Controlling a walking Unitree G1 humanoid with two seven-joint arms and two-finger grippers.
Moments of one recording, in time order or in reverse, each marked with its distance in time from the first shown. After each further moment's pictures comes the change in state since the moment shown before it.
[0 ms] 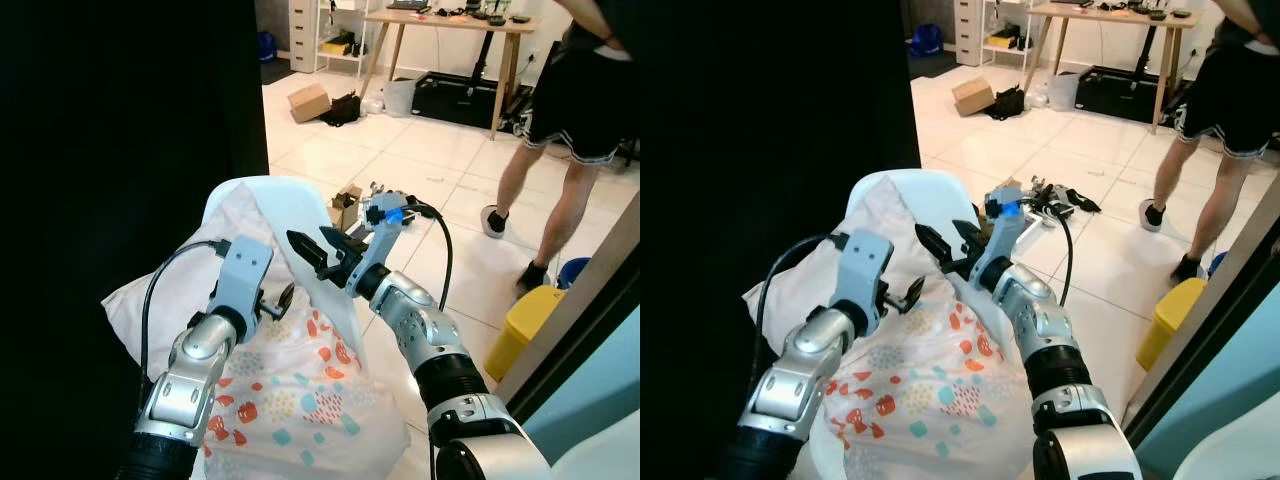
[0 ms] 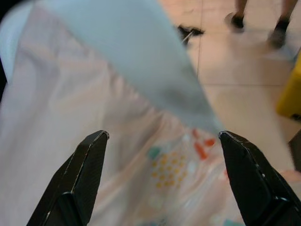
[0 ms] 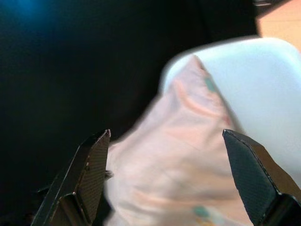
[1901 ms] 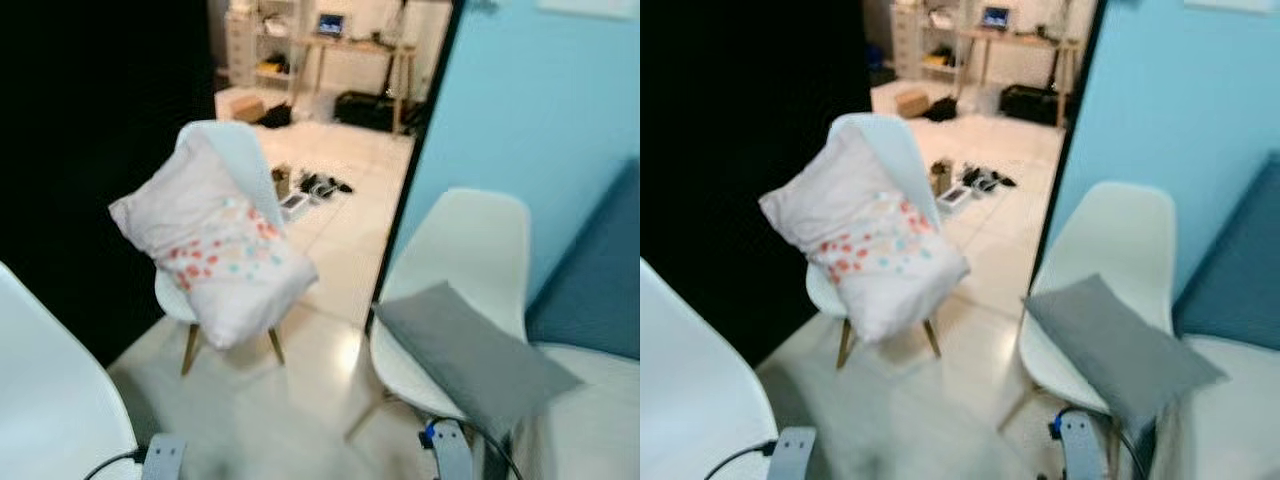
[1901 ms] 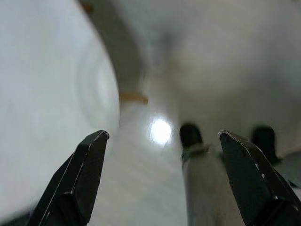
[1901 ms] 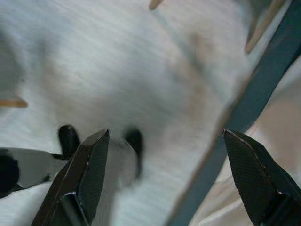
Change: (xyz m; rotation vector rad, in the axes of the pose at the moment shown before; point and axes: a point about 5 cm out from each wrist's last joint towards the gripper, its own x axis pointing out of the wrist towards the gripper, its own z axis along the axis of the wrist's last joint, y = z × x) left arm -0.133 0.000 -0.229 -0.230 0.877 0.294; right arm -0.209 -0.071 -0.196 -0.009 0.858 -0.766
